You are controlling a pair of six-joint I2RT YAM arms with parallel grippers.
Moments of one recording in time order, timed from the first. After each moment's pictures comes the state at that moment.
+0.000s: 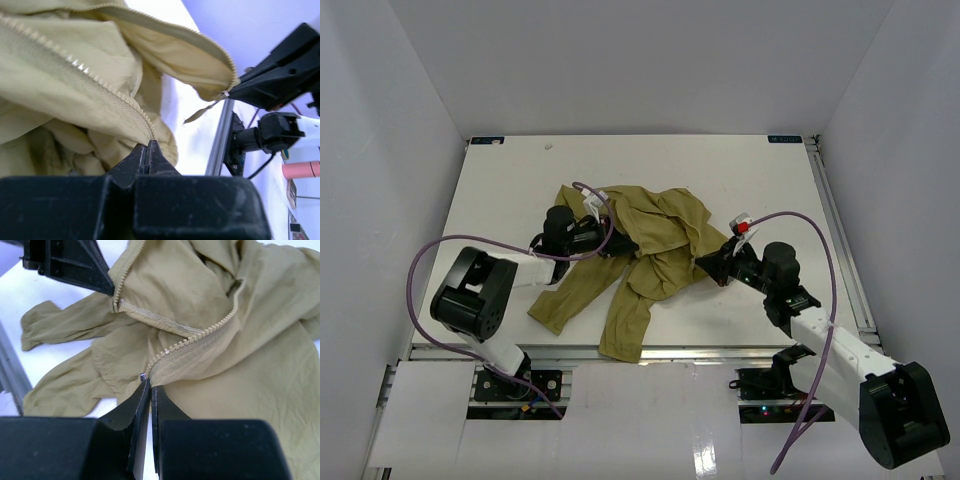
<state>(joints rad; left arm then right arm) -0.38 1.65 0.65 0.75 0.83 -0.60 0.40 0.92 0.31 0.39 -0.51 0.18</state>
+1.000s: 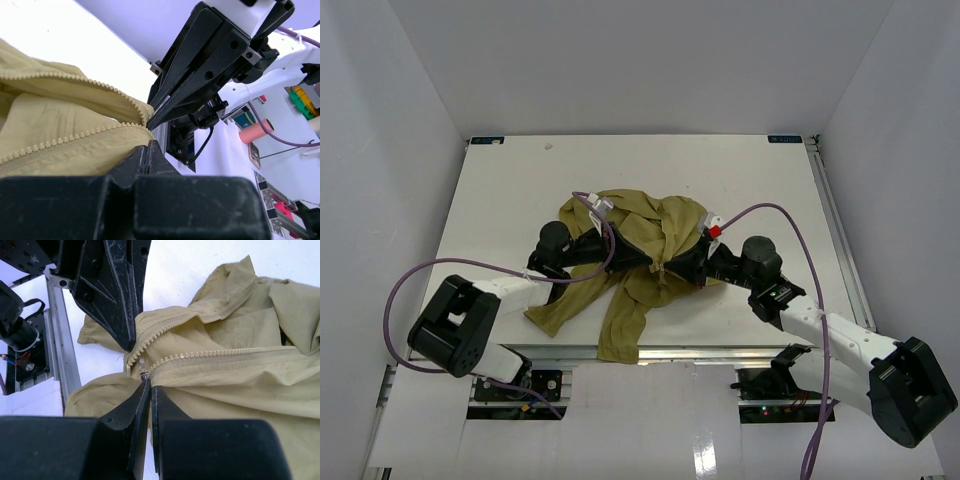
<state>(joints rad) -0.51 1.45 0.55 1.00 0.93 -0.77 0.63 1.02 0.44 0.48 -0.58 0.12</state>
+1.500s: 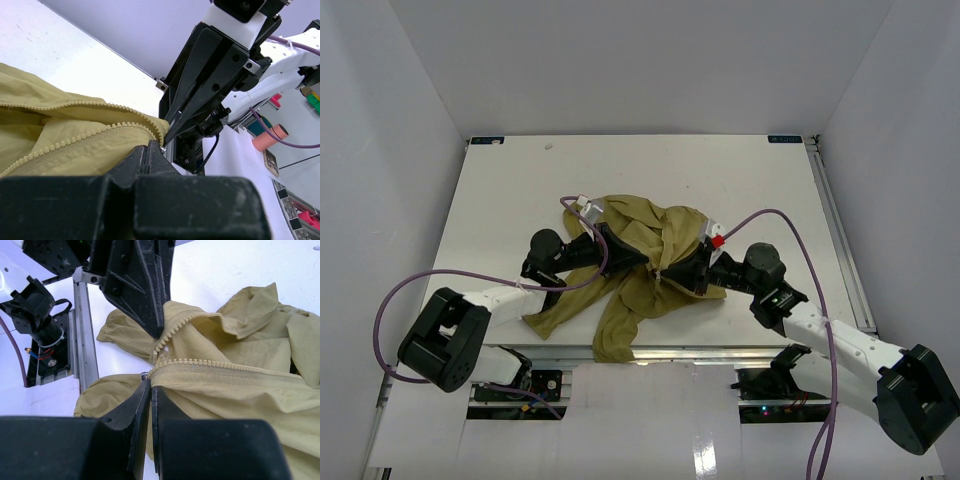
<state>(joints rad) -0.51 1.35 0.48 1.08 0.88 -0.74 0.67 0.95 0.41 0.52 -0.64 0.12</state>
